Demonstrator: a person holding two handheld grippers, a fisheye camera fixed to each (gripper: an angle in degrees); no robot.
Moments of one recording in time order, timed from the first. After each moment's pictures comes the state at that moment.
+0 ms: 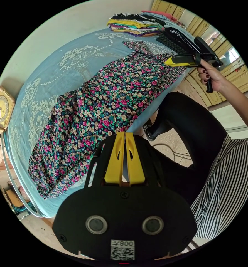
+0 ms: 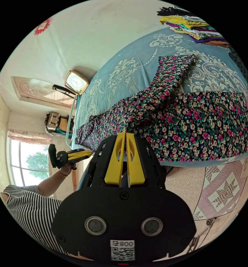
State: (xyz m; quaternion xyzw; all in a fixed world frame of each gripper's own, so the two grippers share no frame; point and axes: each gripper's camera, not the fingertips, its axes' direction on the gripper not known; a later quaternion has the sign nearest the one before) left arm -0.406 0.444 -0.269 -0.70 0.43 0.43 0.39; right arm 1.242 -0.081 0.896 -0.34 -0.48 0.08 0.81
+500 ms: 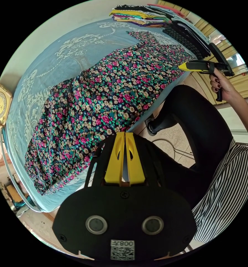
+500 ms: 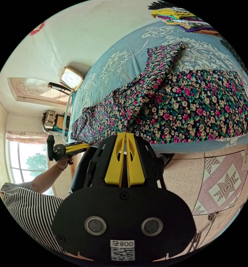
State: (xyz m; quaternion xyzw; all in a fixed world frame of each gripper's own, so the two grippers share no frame) left arm -0.385 0.508 -0.279 -0.72 0.39 0.45 0.36; right arm 1.263 -0.078 0.866 -0.36 -0.47 0.08 0.80
